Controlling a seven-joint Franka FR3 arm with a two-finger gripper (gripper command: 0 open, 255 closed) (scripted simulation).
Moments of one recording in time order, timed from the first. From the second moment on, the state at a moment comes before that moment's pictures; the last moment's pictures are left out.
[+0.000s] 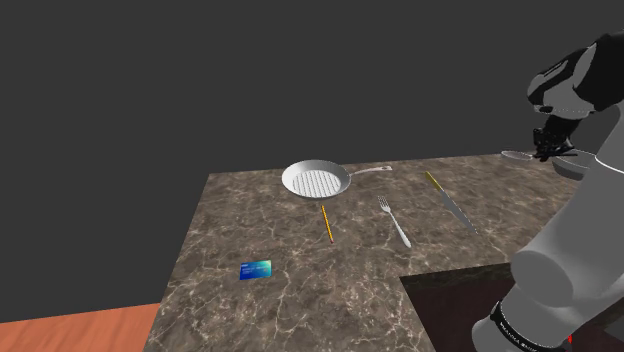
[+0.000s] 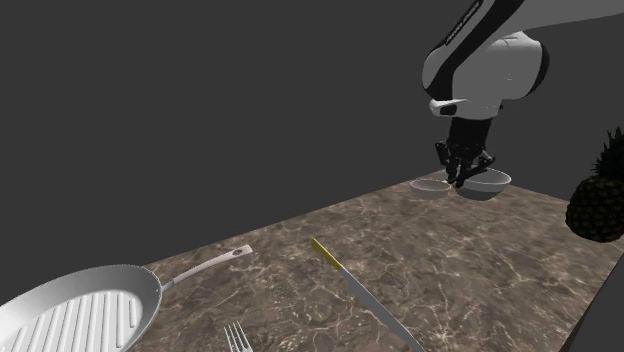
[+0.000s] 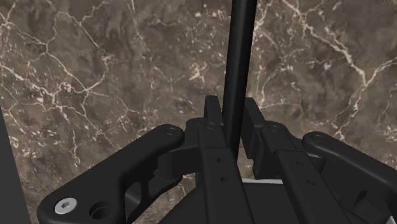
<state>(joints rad) -0.45 0.08 -0.90 -2.00 0.06 2.20 -2.34</state>
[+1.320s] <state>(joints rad) -0.86 0.37 -0.92 -1.80 0.39 2.14 -2.88</state>
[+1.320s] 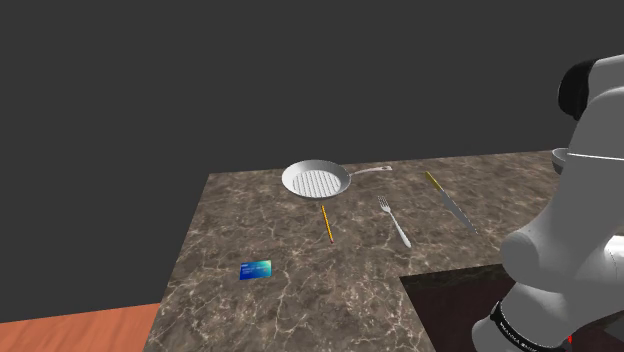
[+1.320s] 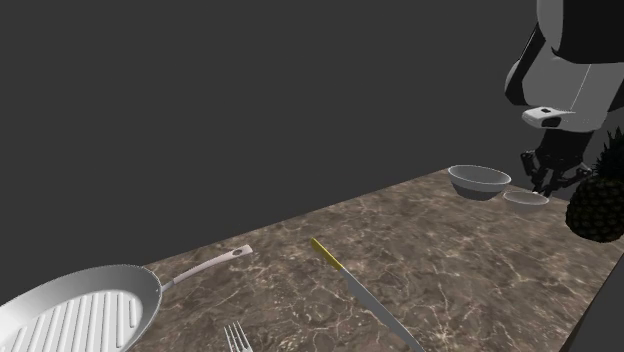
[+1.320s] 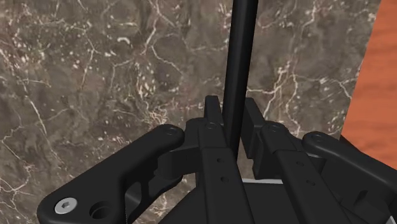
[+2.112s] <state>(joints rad) -0.89 0.44 -0.86 -1.87 0.48 2.26 -2.94</state>
